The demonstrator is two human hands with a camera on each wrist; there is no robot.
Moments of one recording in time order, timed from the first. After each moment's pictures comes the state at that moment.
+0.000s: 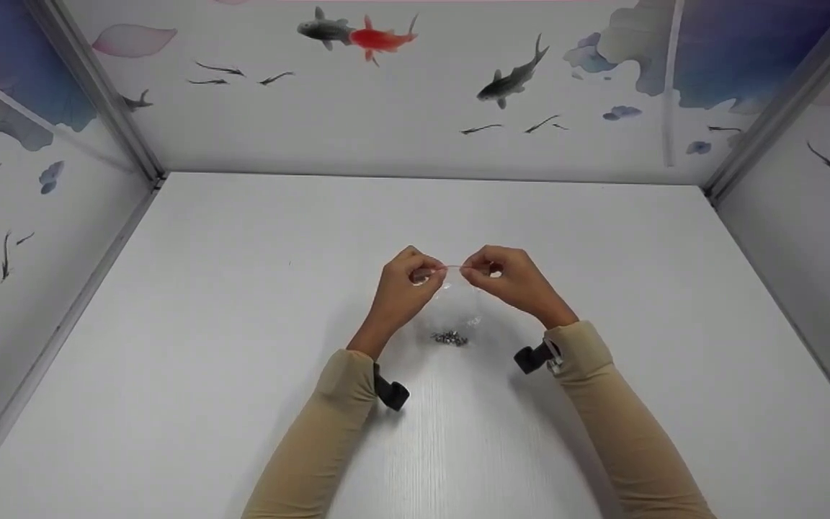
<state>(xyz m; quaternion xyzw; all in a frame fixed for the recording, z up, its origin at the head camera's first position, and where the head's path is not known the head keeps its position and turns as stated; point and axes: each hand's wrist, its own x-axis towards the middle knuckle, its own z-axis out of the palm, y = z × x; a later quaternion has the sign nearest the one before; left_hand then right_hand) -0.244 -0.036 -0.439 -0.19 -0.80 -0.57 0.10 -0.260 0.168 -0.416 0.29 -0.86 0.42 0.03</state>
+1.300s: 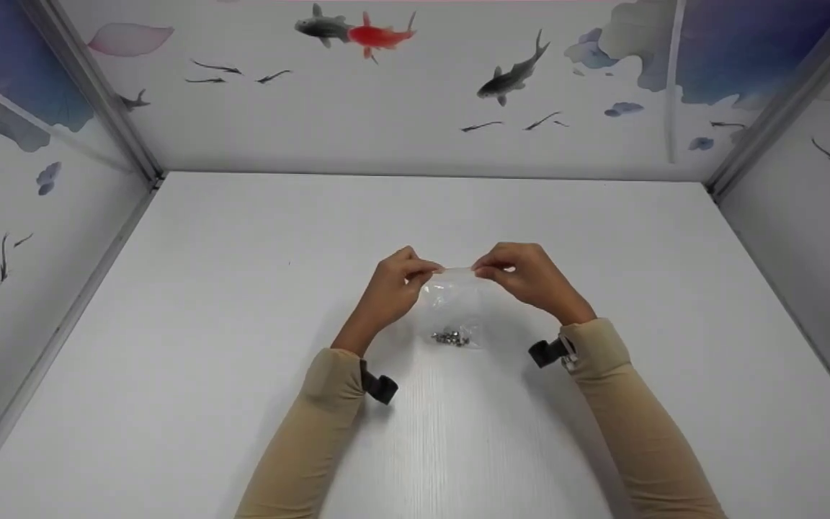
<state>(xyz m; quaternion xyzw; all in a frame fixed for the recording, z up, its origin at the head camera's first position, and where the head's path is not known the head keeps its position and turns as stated) -0.245 -0.054 -0.428 -0.23 -0.85 -0.48 0.07 -0.262 0.184 -0.409 0.33 -0.86 0.38 0.07</state>
